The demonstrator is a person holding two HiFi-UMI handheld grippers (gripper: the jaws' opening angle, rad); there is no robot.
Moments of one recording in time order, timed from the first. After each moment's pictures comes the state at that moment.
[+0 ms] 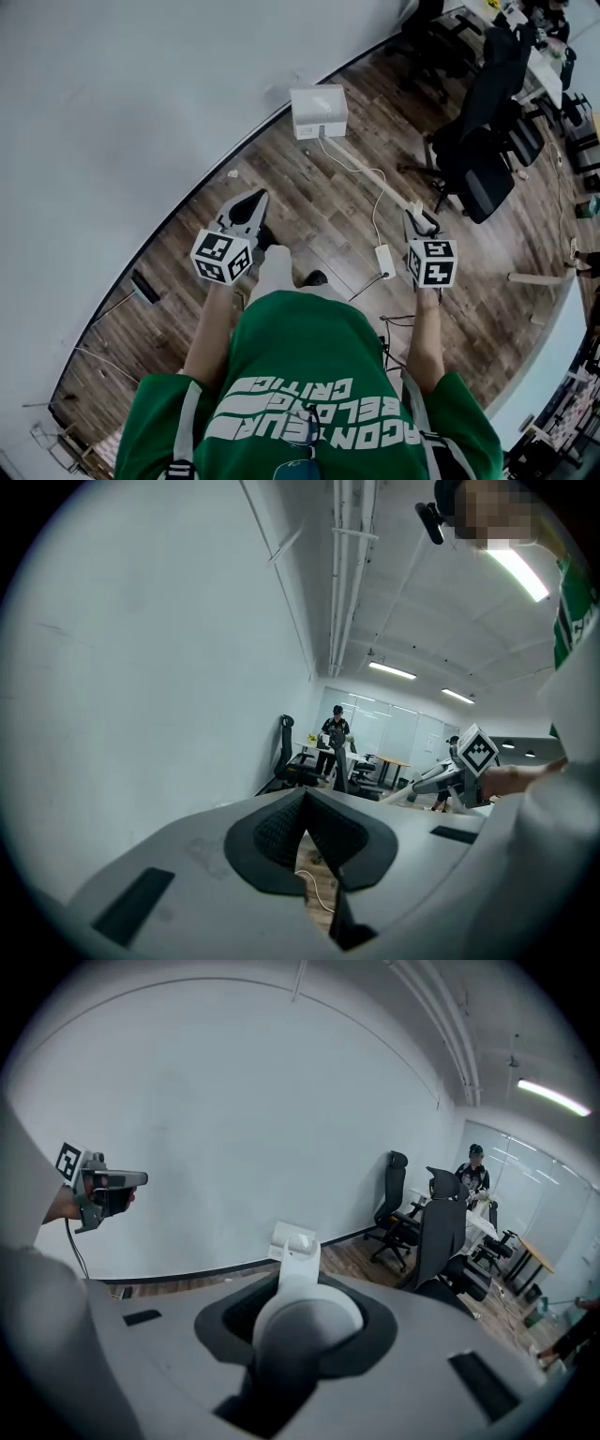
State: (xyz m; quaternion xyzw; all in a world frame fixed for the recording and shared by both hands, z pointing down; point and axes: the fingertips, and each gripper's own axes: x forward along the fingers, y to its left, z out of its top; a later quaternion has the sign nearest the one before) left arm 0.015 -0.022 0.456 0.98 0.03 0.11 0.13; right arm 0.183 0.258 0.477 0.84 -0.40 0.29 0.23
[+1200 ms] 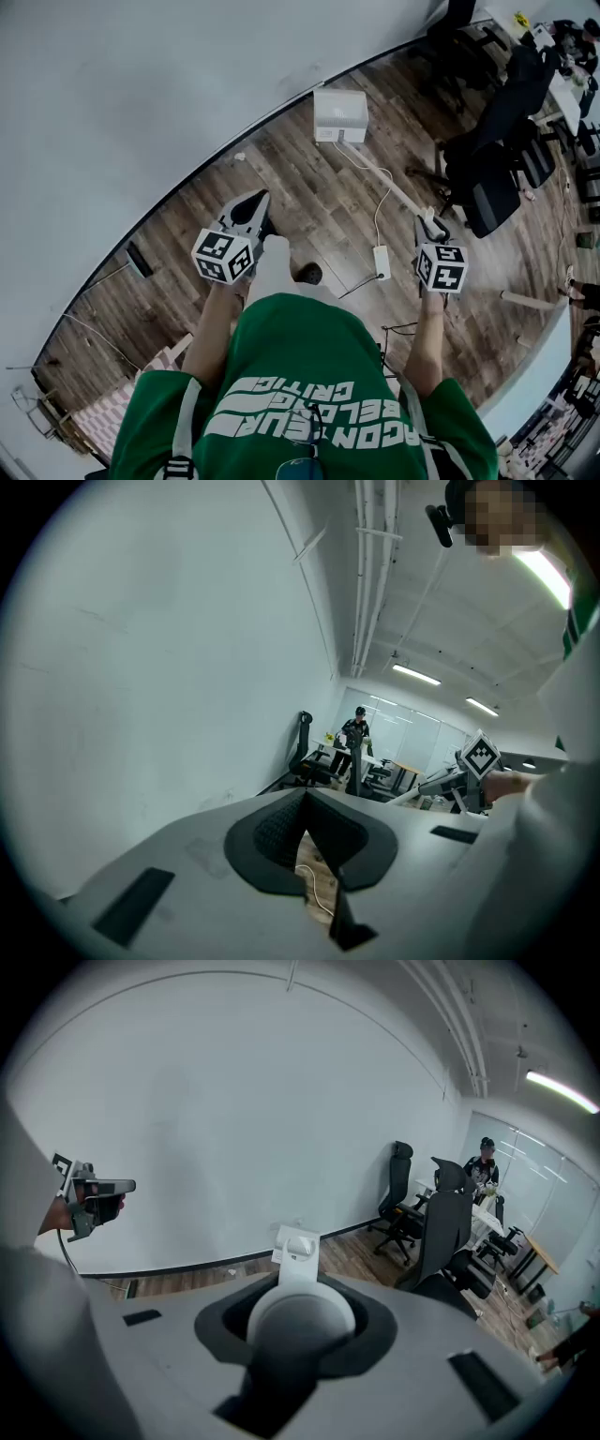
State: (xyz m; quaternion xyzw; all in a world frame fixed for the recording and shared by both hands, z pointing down) left arm -0.001 -0.014 0.475 0.97 -0.03 0.13 0.18; right arm 0.208 0.274 0.483 0.83 -0.41 0.32 0.23
